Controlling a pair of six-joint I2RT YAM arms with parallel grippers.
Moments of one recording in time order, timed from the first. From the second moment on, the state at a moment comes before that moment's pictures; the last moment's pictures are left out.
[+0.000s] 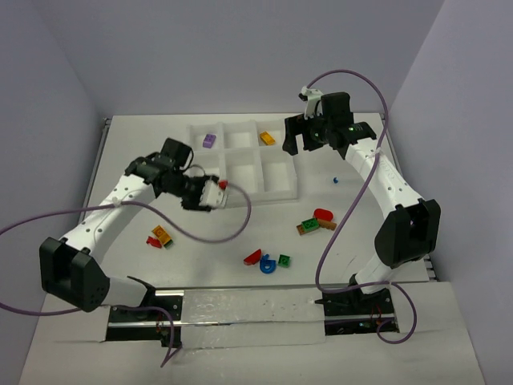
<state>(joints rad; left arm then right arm) -0.46 1.36 1.15 -0.98 0.56 1.46 0.26 1.61 1.53 -0.59 -0.29 -0.01</state>
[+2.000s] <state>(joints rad) -0.13 1.76 1.79 -0.53 0.41 0.42 0.24 1.67 1.52 -0.57 -0.35 -0.01</state>
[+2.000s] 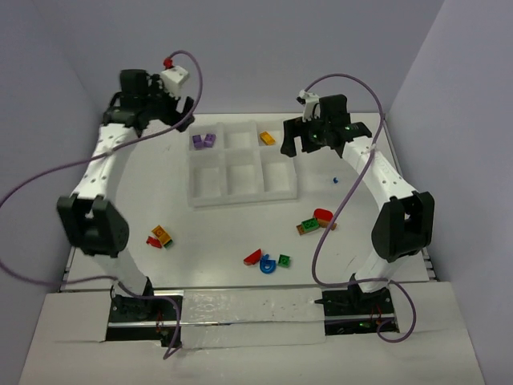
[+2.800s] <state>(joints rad) -0.02 1.24 0.87 -1.22 0.42 1.94 0.27 1.66 1.45 -0.62 -0.39 -0.03</state>
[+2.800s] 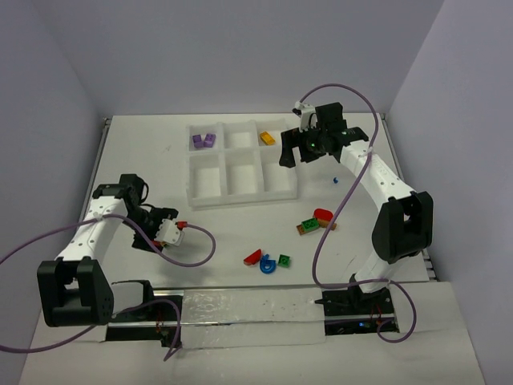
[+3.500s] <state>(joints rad) -0.02 1.41 0.85 -1.01 0.34 2.00 0.27 1.66 1.45 -0.63 -0.38 -0.04</state>
